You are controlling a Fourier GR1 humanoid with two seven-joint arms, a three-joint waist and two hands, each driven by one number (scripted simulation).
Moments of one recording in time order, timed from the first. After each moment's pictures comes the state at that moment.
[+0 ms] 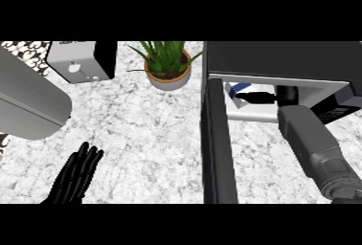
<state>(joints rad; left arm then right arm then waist) 0.44 0.01 -0.24 -2.16 -0.03 -0.21 -0.14 -0.91 -0.23 -0.36 -0.17 0.18 -0.22 -0.77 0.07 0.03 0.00</state>
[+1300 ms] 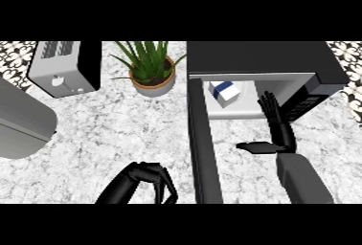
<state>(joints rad) 0.15 0.01 -0.41 -1.82 -0.19 -0.23 -0.08 -0.50 -0.12 -0.28 -0.46 0.13 0.08 -0.95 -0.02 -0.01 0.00</state>
